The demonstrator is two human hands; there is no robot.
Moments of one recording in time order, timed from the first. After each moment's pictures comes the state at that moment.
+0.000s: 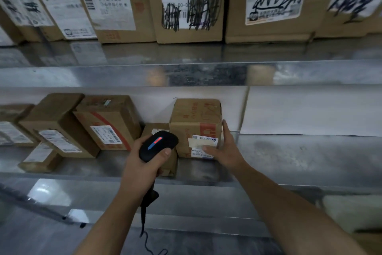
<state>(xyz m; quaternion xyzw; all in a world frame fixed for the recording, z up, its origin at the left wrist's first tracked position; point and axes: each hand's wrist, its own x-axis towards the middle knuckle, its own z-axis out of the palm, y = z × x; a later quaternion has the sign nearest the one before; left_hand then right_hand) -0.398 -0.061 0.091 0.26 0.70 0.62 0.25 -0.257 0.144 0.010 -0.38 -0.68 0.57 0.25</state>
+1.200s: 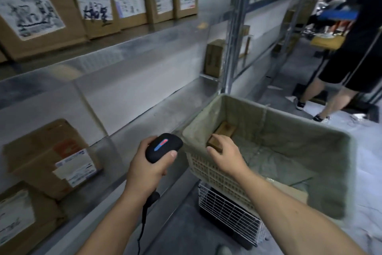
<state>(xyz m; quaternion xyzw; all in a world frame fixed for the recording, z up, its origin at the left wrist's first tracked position) -0.211 -0.040 0.089 0.57 0.50 0.42 0.50 0.038 -0.053 0.026 -0.75 -0.54 0.22 0.32</state>
